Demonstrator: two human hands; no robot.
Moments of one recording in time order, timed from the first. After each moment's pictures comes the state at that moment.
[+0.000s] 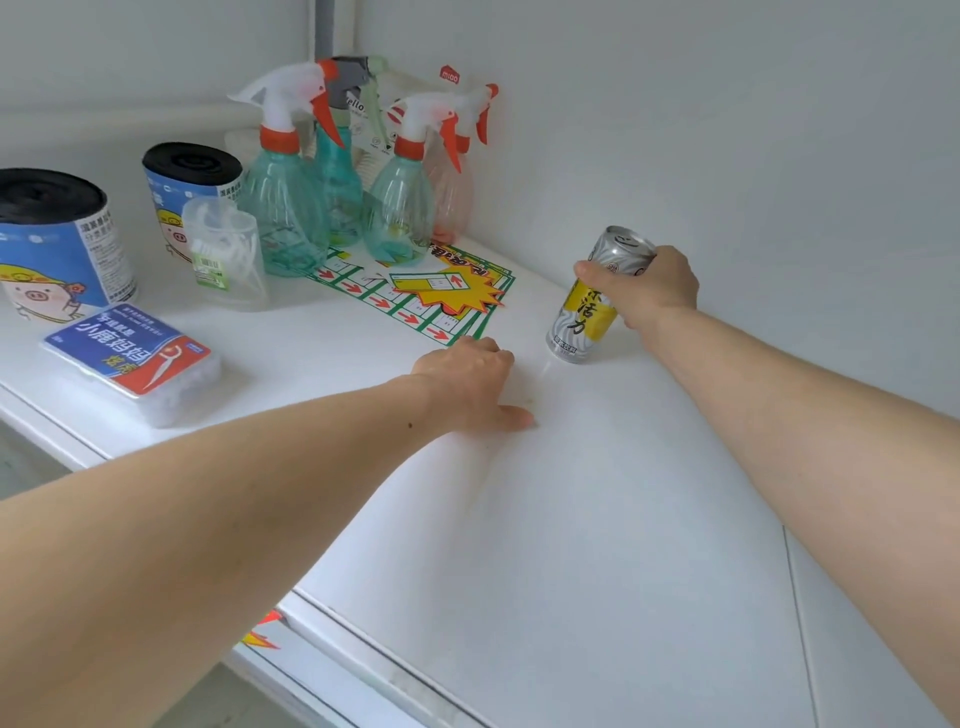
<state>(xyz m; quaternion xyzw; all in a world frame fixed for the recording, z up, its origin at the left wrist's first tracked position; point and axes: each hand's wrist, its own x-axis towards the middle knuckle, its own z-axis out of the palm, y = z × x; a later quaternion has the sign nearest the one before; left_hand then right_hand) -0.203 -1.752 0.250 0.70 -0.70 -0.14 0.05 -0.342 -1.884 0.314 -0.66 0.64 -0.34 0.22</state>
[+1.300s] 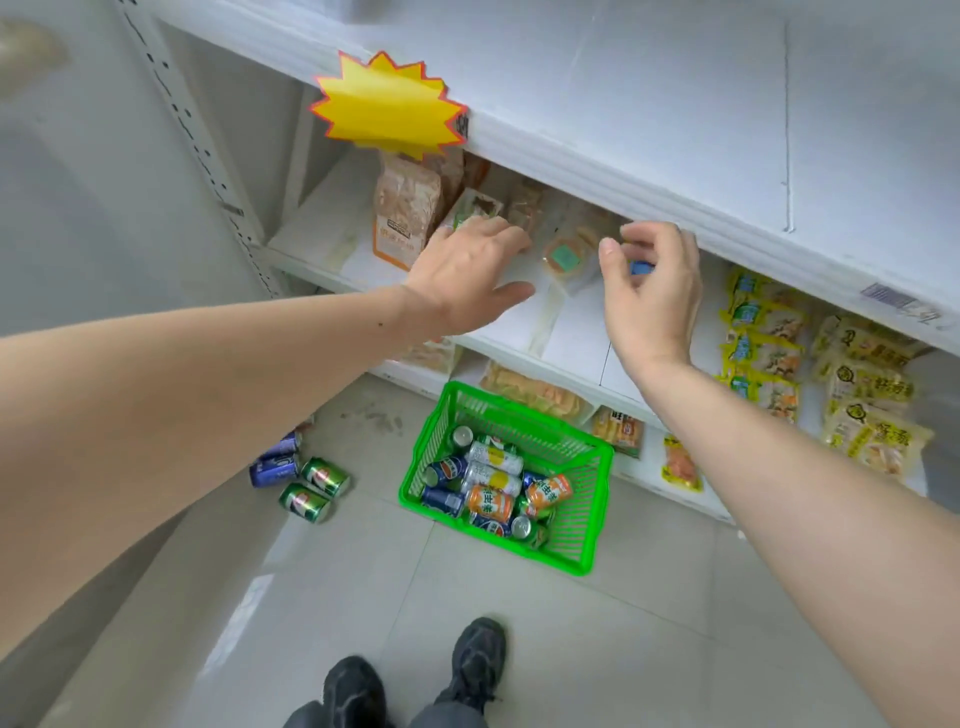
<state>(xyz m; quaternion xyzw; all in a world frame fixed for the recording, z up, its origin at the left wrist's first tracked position) -0.230 -1.386 0.167 0.61 -0.77 -0.10 0.17 -0.420 -1.414 0.161 -0.68 0.55 -0.47 0.13</state>
